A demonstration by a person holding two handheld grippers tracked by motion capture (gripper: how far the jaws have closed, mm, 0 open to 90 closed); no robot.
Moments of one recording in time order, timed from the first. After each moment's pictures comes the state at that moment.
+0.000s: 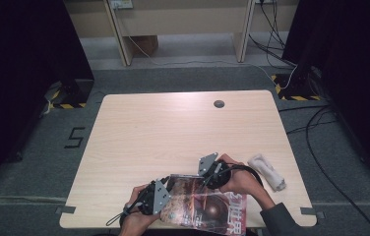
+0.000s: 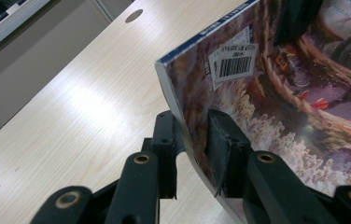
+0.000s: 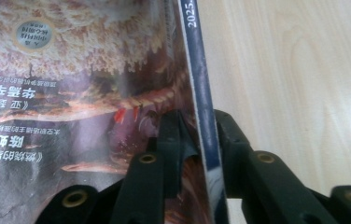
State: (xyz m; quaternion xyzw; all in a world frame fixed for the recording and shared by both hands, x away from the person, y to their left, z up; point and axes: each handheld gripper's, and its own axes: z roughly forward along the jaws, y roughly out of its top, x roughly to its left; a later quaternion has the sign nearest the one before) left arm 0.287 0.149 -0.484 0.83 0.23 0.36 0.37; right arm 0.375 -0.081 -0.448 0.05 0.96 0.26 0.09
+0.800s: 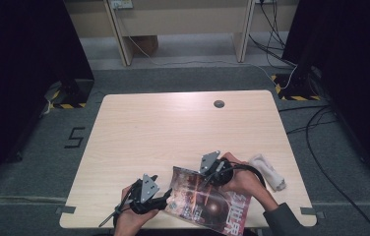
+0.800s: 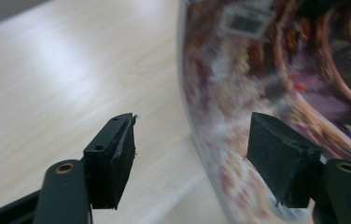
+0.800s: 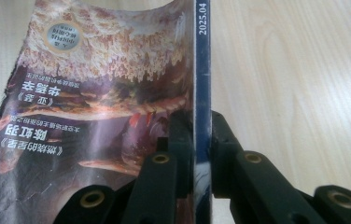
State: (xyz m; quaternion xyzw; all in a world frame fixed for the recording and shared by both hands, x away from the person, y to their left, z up) left arm 0.287 0.167 -0.481 0.81 0.36 0.25 0.39; right arm 0.373 -0.086 -0.432 0.08 0.96 0.25 0.11
